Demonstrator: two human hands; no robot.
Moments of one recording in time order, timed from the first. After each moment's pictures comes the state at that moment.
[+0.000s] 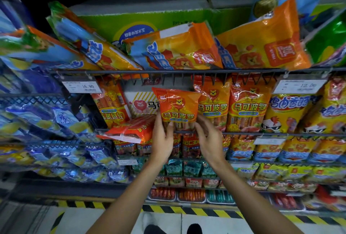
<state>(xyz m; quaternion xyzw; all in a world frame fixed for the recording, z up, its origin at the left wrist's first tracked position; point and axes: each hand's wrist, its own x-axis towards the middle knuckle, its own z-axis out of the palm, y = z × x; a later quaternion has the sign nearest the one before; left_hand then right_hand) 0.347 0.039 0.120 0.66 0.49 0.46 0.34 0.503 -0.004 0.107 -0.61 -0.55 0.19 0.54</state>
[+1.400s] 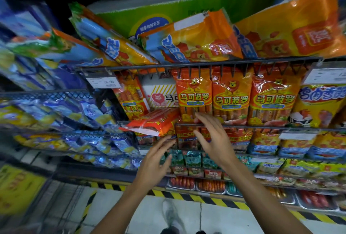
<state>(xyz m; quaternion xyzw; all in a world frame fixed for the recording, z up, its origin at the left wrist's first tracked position) 0.231 -0.018 0.085 0.82 0.49 0.22 0.22 0.481 -0.012 0.098 -0.55 -0.70 0.12 0.43</state>
